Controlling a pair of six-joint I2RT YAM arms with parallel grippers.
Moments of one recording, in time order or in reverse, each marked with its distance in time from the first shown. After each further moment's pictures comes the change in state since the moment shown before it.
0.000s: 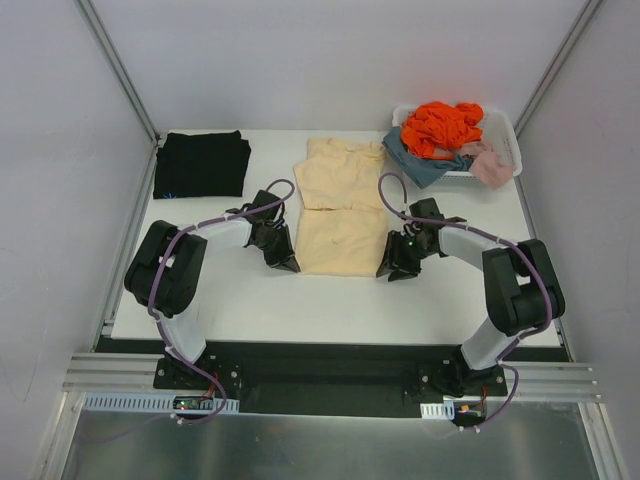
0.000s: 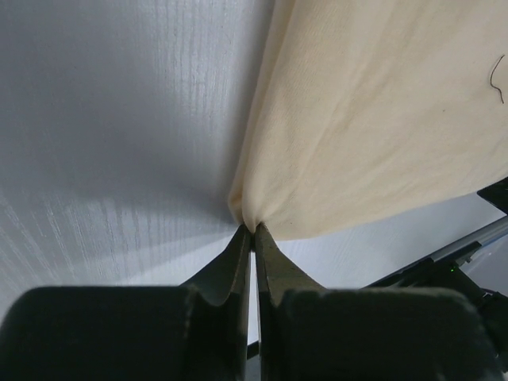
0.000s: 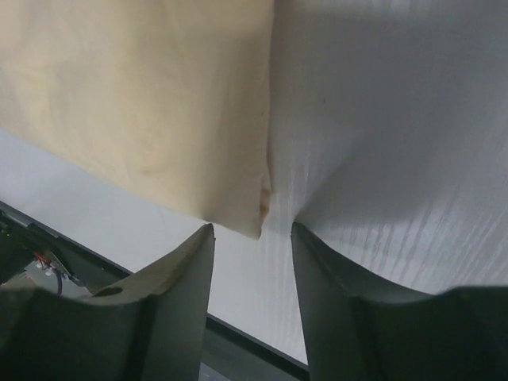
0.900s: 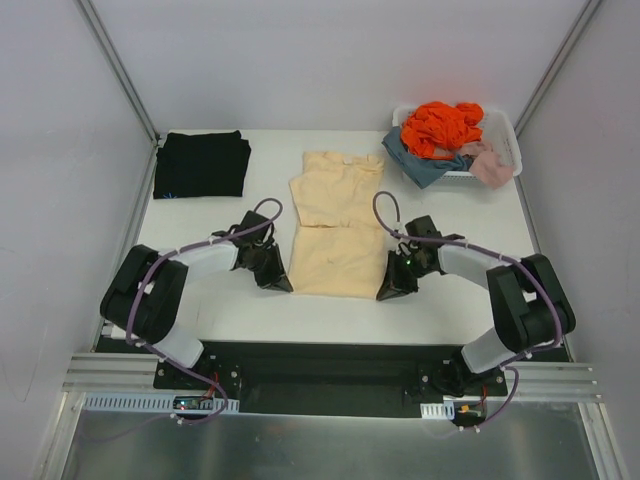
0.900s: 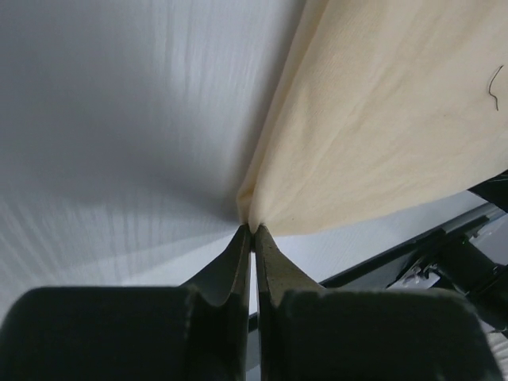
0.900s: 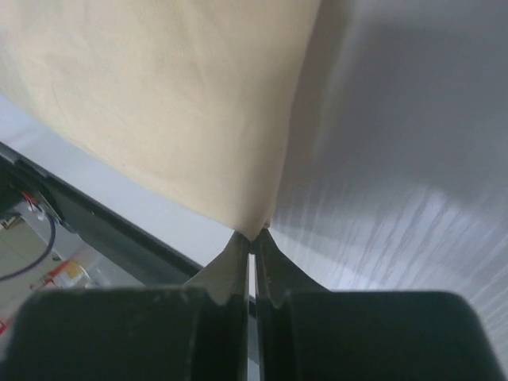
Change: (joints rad) left arm -0.005 -0.162 -0.199 0.043 0.017 -0.051; right arm 0.046 -0.059 -0.123 0.029 -0.085 0.006
